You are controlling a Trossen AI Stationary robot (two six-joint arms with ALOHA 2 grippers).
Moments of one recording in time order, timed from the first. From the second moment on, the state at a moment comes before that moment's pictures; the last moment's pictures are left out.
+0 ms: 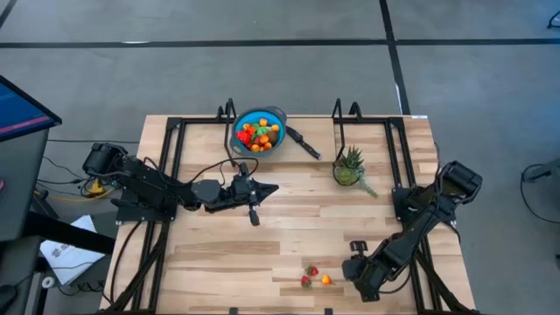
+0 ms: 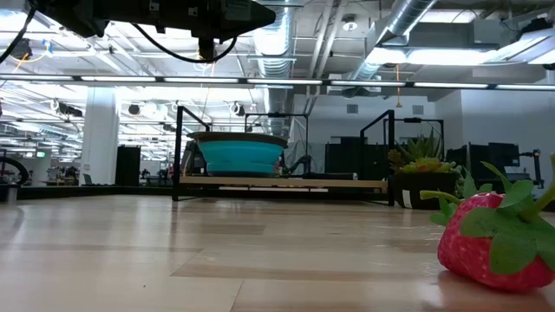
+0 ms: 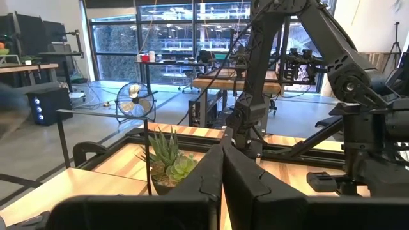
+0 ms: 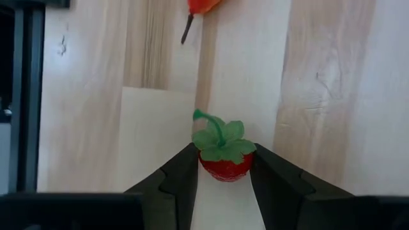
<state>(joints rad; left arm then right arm) -0.23 1.44 0.61 0.91 -0.49 0.02 0.88 1.70 0.86 -0.40 0.11 0.77</state>
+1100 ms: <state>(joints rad) -0.23 1.44 0.61 0.91 -0.49 0.02 0.74 1.54 0.83 -0.36 0.10 0.67</state>
